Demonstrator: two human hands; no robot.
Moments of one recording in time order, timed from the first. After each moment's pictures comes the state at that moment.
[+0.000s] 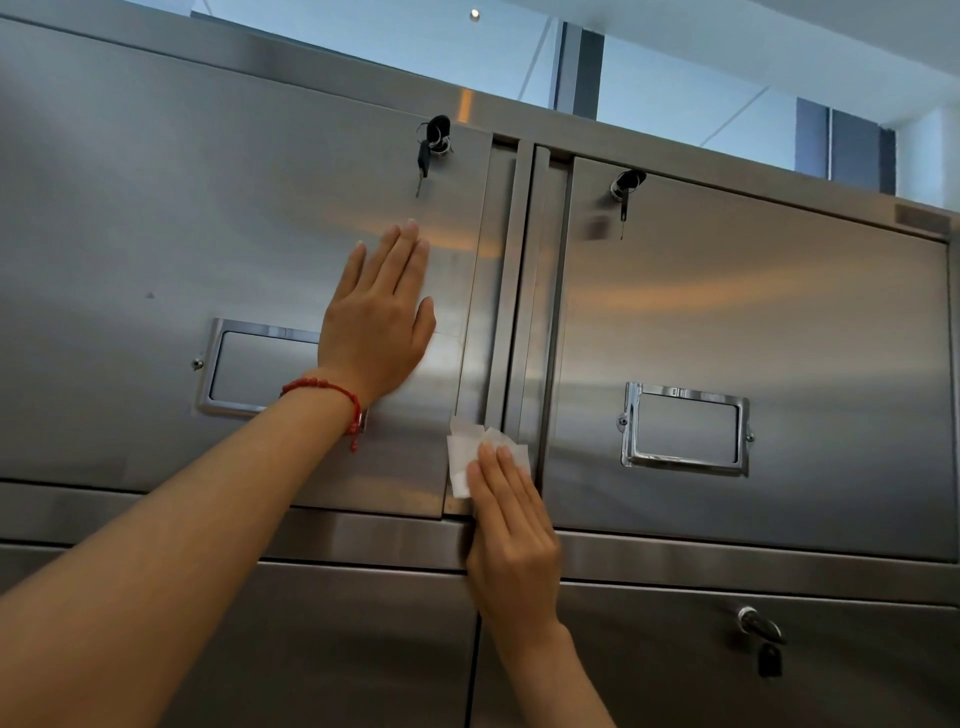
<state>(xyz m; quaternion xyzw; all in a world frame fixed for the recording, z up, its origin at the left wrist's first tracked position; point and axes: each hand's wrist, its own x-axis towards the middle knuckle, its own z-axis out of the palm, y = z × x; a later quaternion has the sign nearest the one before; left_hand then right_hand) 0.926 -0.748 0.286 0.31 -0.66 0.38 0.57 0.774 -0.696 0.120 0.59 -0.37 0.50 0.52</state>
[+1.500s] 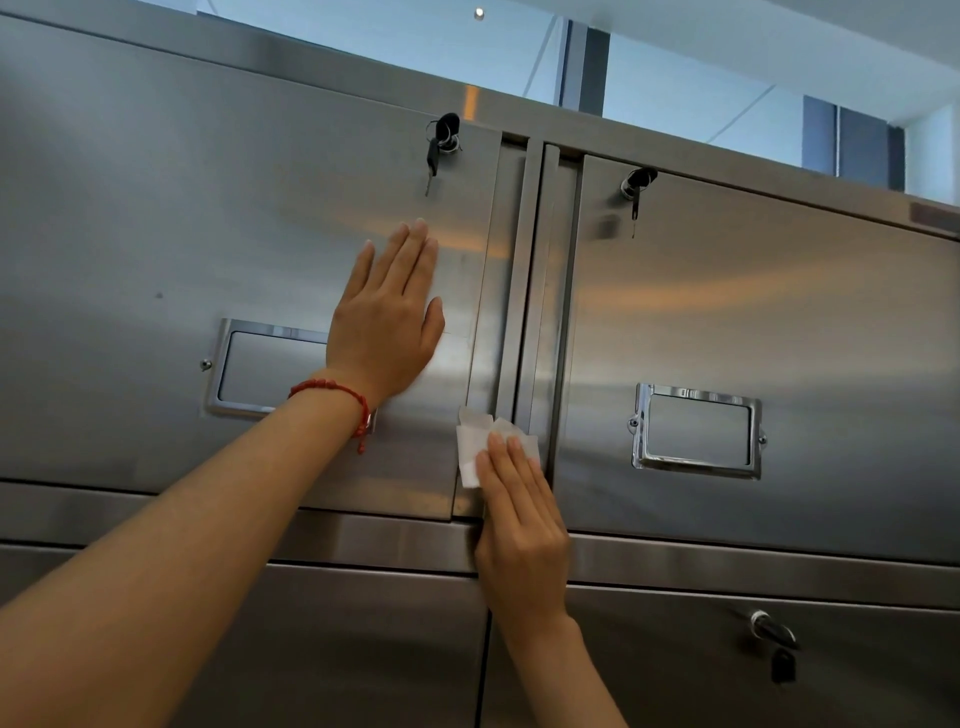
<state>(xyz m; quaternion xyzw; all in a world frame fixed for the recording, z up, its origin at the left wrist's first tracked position) 0.927 -0.747 0.286 0.30 -0.67 0.38 0.57 0.779 -0.692 0.130 0.59 -0.39 0.50 0.50</state>
